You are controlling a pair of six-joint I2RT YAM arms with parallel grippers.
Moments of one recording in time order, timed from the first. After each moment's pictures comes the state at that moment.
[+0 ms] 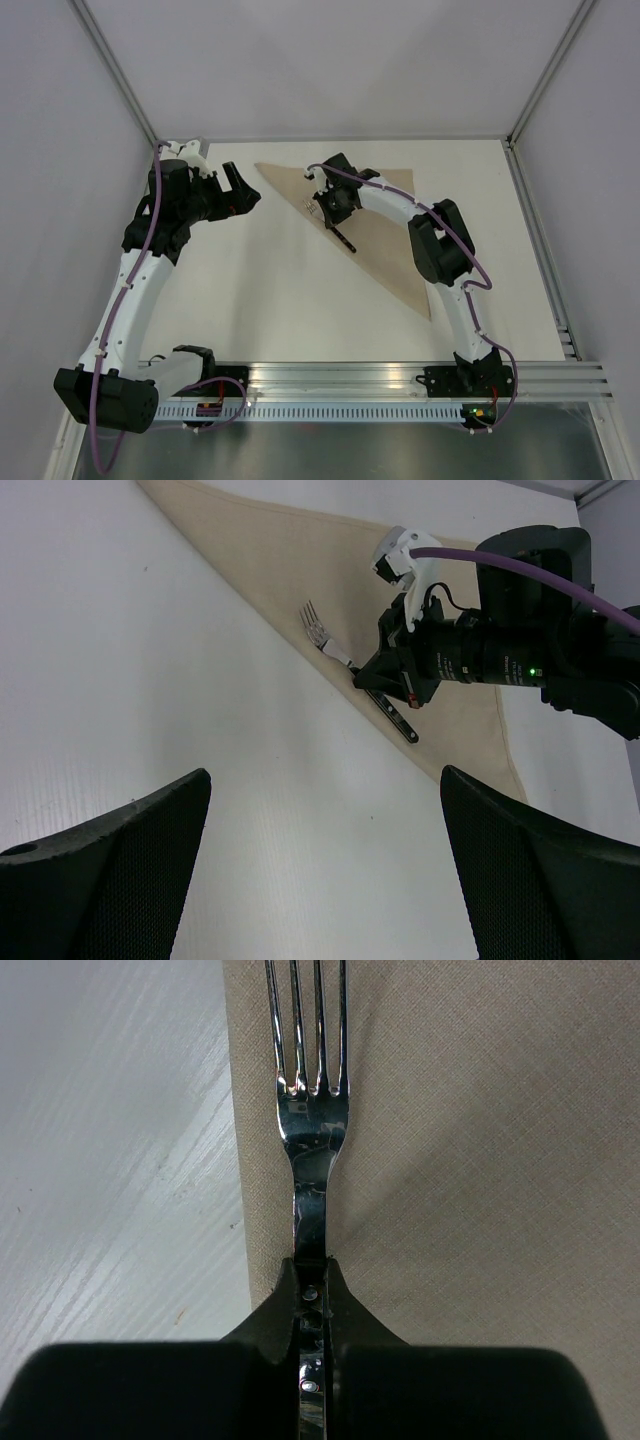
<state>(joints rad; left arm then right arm) -0.14 1.11 1.17 -0.55 0.24 -0.37 0.59 2.30 1.86 -0.61 -0.16 -0.05</state>
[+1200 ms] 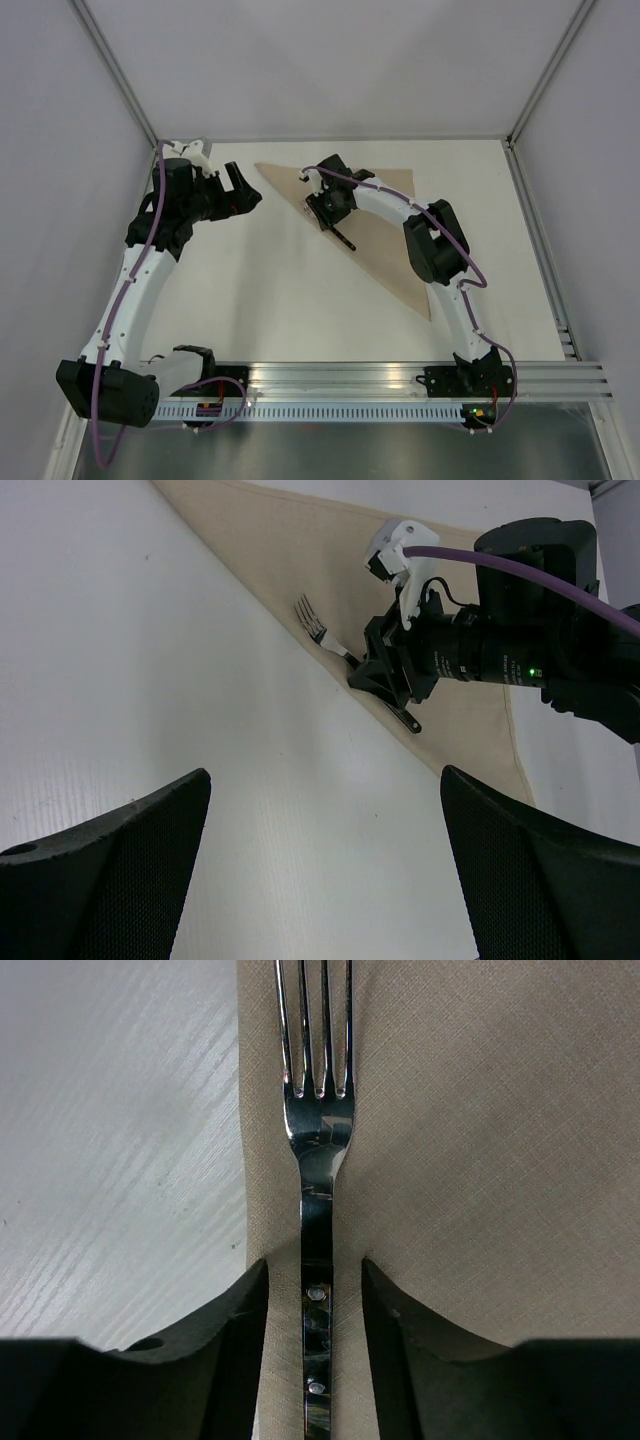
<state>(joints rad) -0.14 1.14 1.17 -0.55 0.24 -0.37 0.60 2.33 1.91 -0.62 -0.13 -0.10</state>
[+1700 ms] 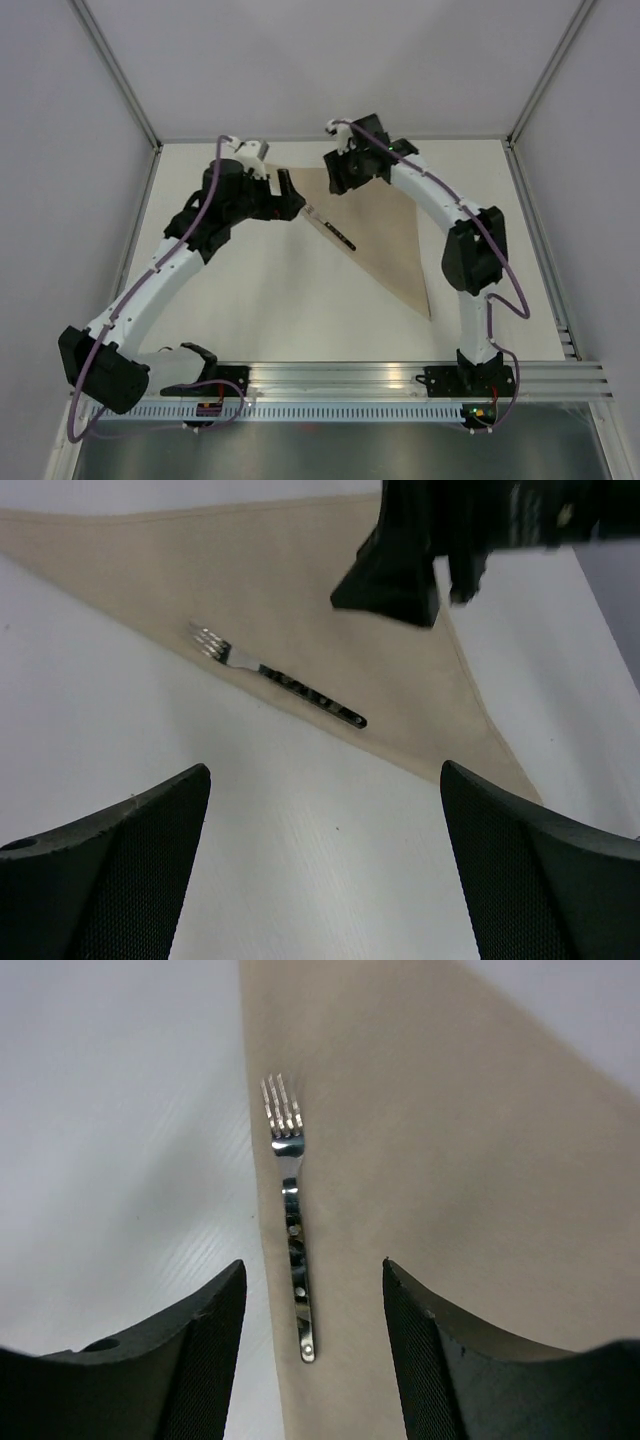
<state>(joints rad) -0.38 1.20 1.17 -0.41 0.14 -0.34 0.53 2.13 1.94 -0.68 -0.19 -0.03</state>
